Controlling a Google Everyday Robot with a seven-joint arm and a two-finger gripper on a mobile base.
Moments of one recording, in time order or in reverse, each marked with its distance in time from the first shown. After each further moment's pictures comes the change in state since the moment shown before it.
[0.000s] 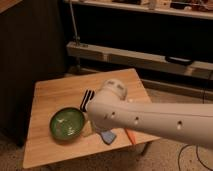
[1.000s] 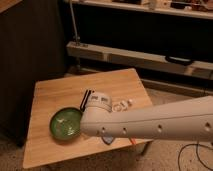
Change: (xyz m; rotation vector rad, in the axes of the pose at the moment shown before) arm 0.005 0.006 0.056 -0.015 -0.013 -0.167
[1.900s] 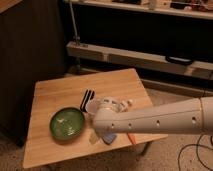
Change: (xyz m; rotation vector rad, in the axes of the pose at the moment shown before) arm -0.018 0.017 0.083 0.064 -0.039 -0.162
